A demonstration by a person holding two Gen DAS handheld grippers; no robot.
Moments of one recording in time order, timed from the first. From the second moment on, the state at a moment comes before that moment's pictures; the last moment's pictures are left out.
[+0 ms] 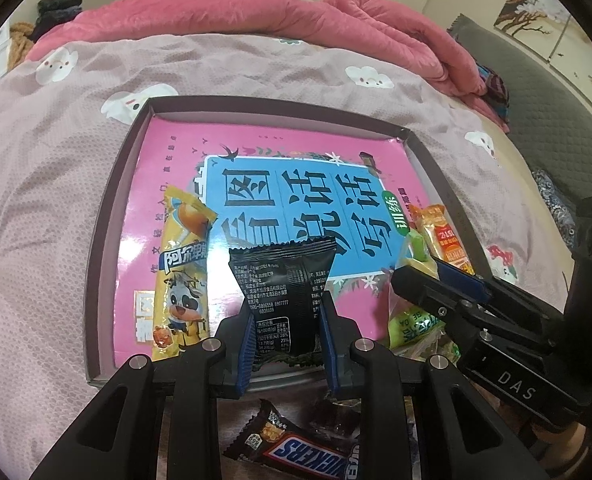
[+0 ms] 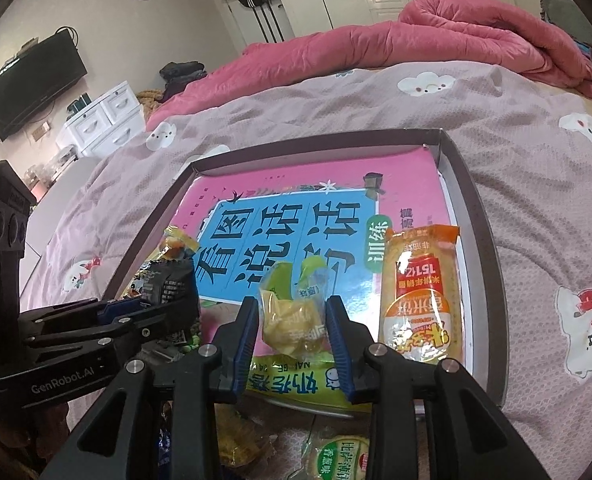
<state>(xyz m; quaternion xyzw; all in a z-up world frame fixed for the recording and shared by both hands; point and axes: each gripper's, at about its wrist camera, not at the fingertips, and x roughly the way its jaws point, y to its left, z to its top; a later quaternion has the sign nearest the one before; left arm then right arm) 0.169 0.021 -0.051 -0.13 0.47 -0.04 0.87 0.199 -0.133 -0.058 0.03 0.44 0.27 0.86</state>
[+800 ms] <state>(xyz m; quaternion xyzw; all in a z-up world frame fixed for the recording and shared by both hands) 0.172 0.017 -0.054 -0.14 0.48 -0.05 0.86 0.203 -0.144 -0.055 0.06 0.45 0.26 0.85</state>
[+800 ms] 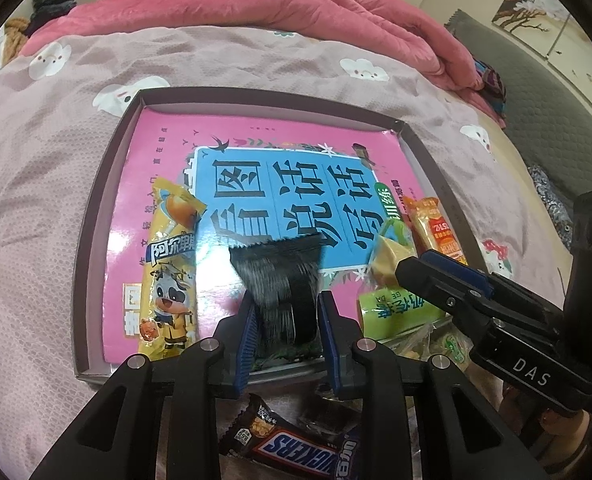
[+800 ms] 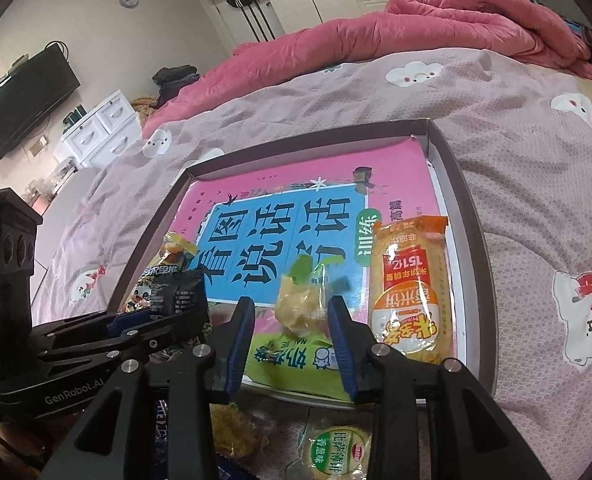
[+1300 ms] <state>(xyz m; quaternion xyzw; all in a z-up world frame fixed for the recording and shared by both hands) 0.165 0.020 -0.046 -0.14 0.48 -0.05 0.87 0.201 -0.149 -0.050 0.06 0.45 0.26 0.85</state>
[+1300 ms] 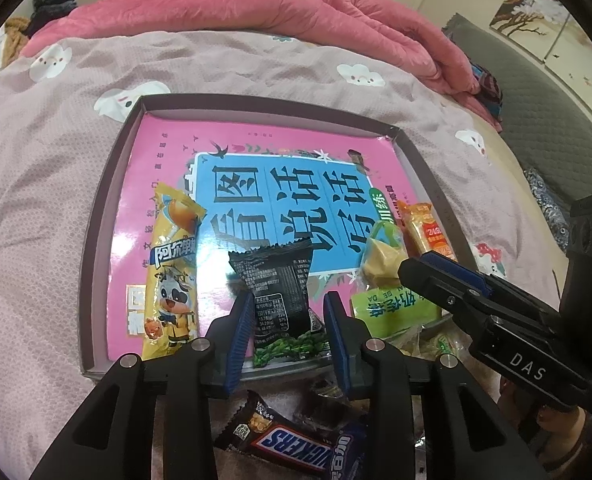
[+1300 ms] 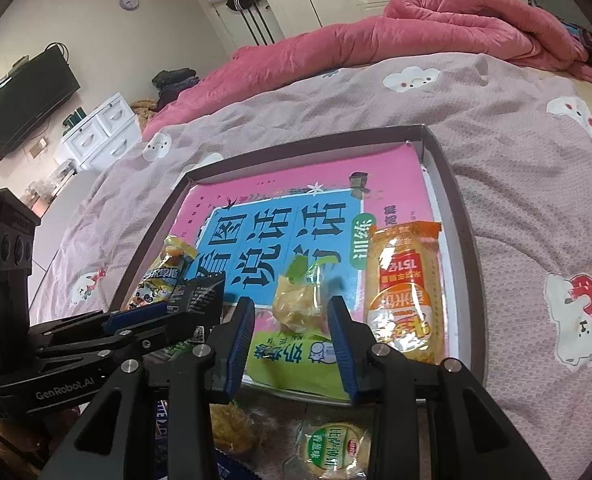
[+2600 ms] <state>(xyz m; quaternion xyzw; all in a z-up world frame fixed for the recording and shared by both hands) 0.130 0.036 -0.005 -0.15 0.44 -0.04 0.88 0.175 -0.184 -0.013 0.09 0.39 0.23 0.88</state>
